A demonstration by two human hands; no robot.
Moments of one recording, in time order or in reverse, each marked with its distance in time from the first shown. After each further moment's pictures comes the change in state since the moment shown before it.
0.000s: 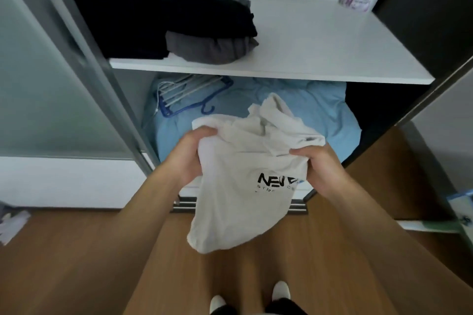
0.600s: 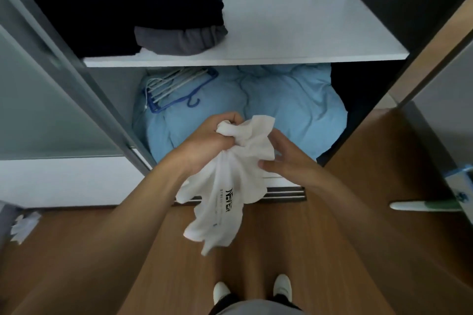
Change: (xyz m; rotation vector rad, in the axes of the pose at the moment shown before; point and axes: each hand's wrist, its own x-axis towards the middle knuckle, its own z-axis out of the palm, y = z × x) left_hand -0.023 -0.013 0.104 0.601 -0.264 0.292; right_hand -0.021 0.021 -0.043 -0.485 -0.295 -0.157
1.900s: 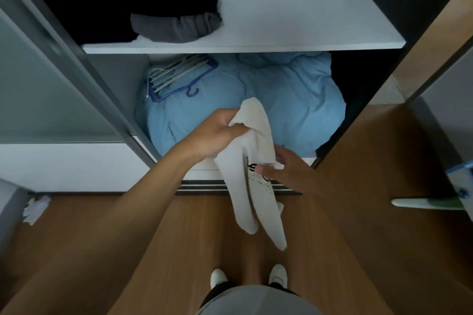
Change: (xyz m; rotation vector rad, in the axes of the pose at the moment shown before) left_hand 0.002 -0.007 0.041 0.259 0.056 -0.014; right_hand -0.043 0.037 -0.011 -0.204 0.020 0.183
